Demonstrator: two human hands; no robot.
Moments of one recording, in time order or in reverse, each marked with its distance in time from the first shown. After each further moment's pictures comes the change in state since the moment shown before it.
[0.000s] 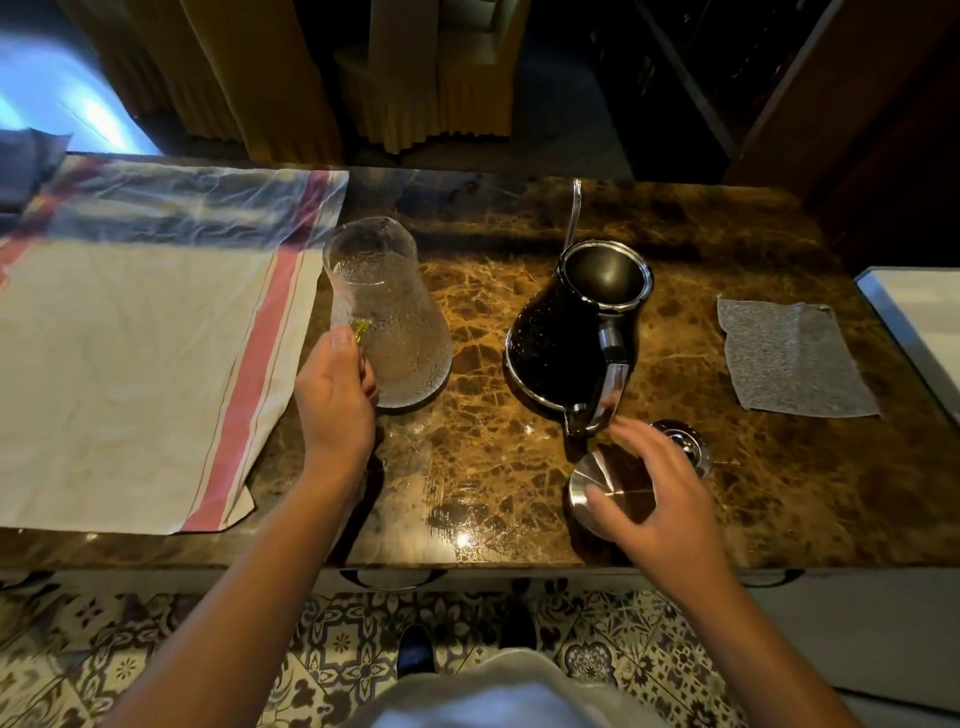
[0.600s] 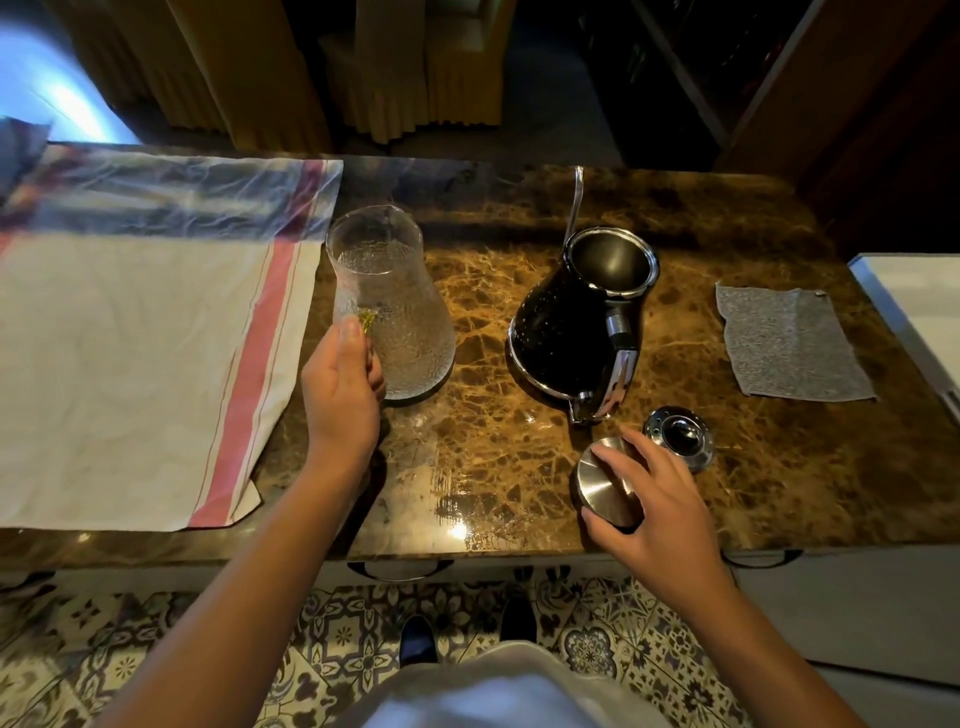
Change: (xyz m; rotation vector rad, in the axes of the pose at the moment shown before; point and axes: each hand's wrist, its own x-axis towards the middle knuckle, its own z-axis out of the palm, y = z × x) left_hand 0.001 0.001 -0.004 -0.061 -0.100 -0.011; right_hand -0.019 0.018 0.016 -0.242 -0.065 -0.052
